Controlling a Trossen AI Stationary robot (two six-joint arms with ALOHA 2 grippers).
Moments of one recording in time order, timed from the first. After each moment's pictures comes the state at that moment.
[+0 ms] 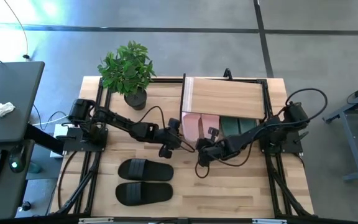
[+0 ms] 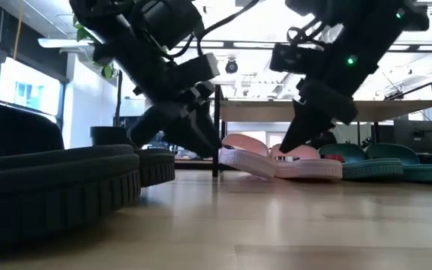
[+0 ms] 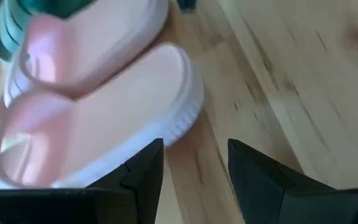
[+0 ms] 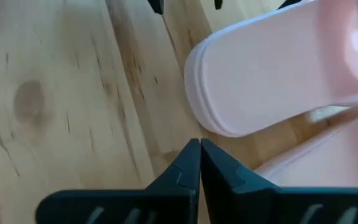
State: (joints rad) left arm 0.03 1.81 0.93 0.06 -0.25 0.47; right arm 0.32 1.72 0.93 -0.32 0.55 0.42
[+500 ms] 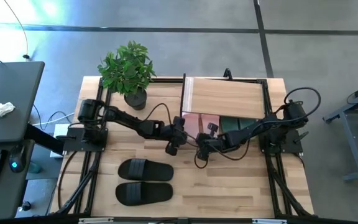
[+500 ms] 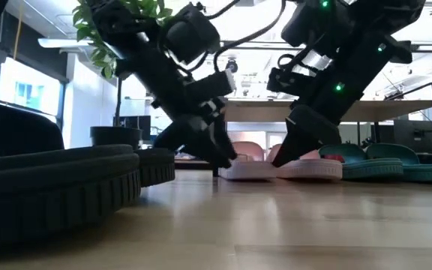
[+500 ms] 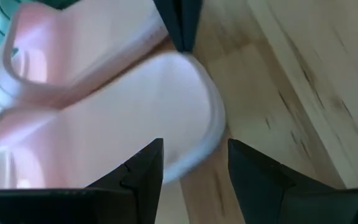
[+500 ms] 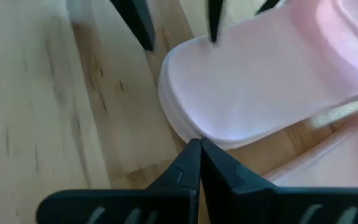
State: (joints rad) left arm 0.08 1.91 1.00 0.09 -0.20 0.47; right arm 0.23 1.72 0.81 -0.10 0.50 0.34
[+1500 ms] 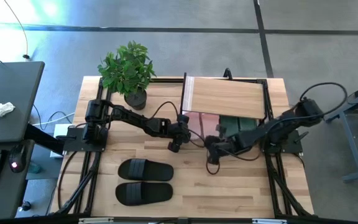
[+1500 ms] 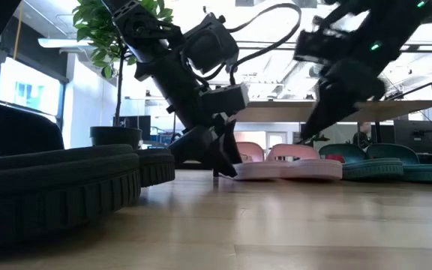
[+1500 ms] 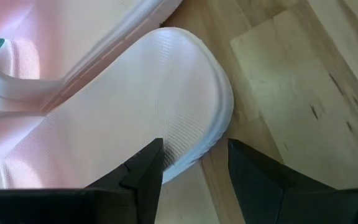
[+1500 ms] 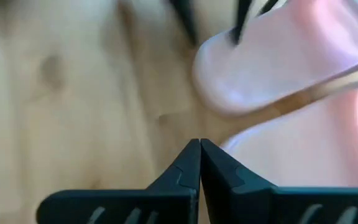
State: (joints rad) left arm 0.12 2.00 1.13 -0.05 -0.23 0.55; right arm 0.33 1.52 0.82 -0.37 0.48 0.41
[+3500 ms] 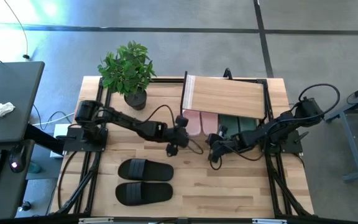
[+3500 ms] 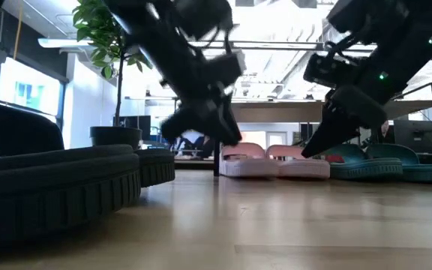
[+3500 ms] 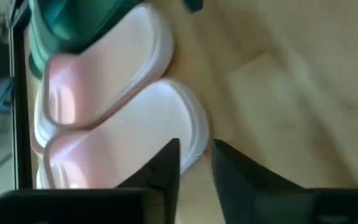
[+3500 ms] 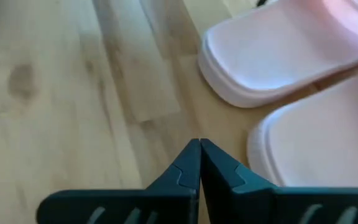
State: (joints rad) left arm 0.03 1.88 1.13 -0.10 -0.35 0.57; right arm 0.30 1.51 0.61 -0.03 0.50 0.42
